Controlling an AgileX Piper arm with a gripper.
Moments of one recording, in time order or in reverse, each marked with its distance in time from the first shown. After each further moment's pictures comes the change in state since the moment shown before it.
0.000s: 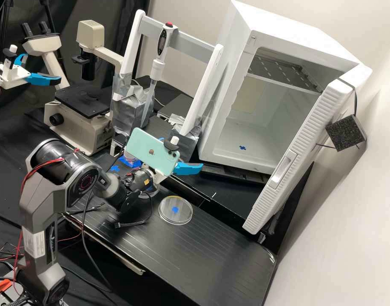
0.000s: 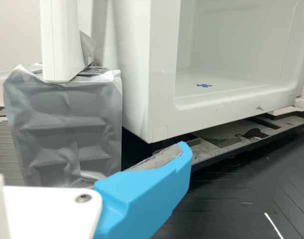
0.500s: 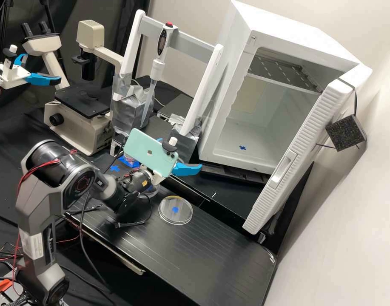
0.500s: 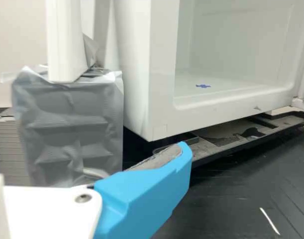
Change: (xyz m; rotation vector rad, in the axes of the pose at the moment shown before) arm -0.020 0.004 -0.003 0.015 0.019 0.006
